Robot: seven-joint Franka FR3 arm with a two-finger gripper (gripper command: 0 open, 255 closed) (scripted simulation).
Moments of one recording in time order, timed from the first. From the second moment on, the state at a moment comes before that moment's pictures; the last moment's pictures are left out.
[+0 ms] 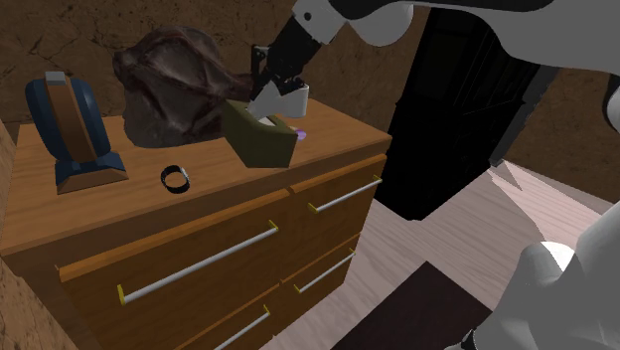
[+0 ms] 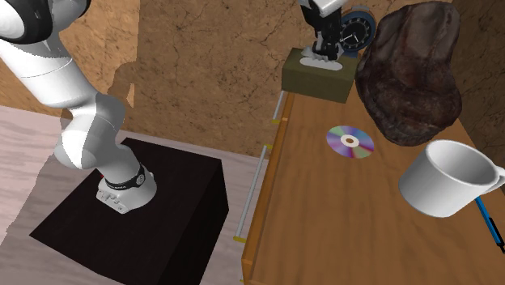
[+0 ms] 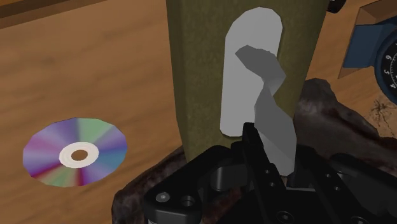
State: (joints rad) arm 0.35 -0.07 -0.03 -1.72 0.32 2.15 0.44
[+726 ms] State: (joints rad) arm 0.35 -0.08 -0.03 -1.76 0.32 2.18 0.43
